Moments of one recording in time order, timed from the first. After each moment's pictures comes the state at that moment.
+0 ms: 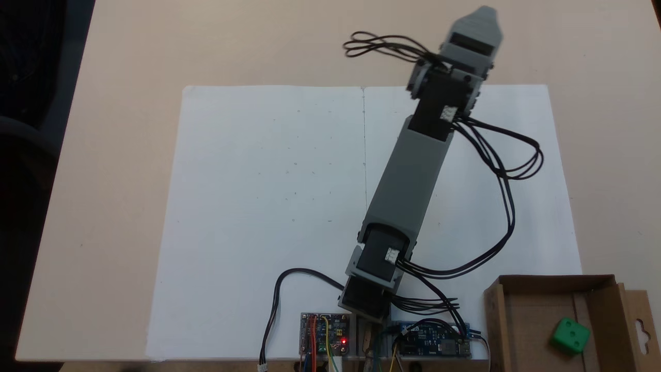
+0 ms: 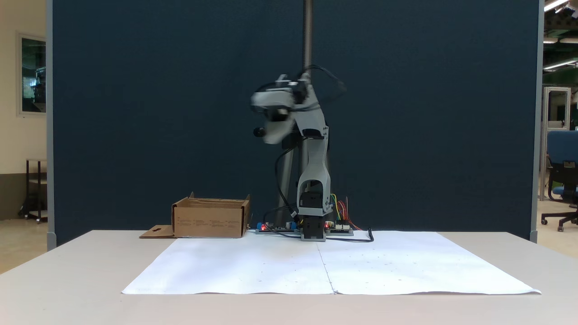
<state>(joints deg) 20.6 97.6 59.6 50.2 0.3</state>
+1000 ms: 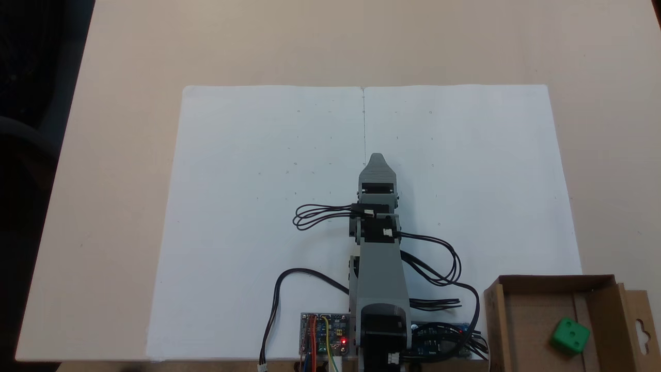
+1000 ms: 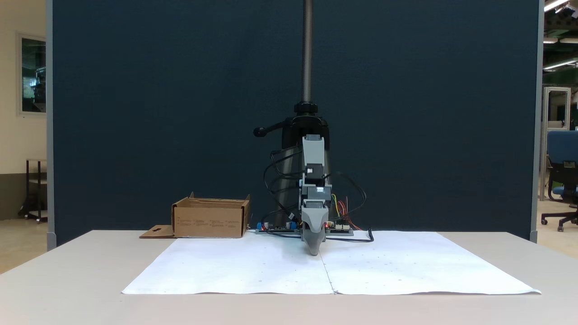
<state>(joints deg) 1.7 128.8 167.1 -17.0 -1.6</state>
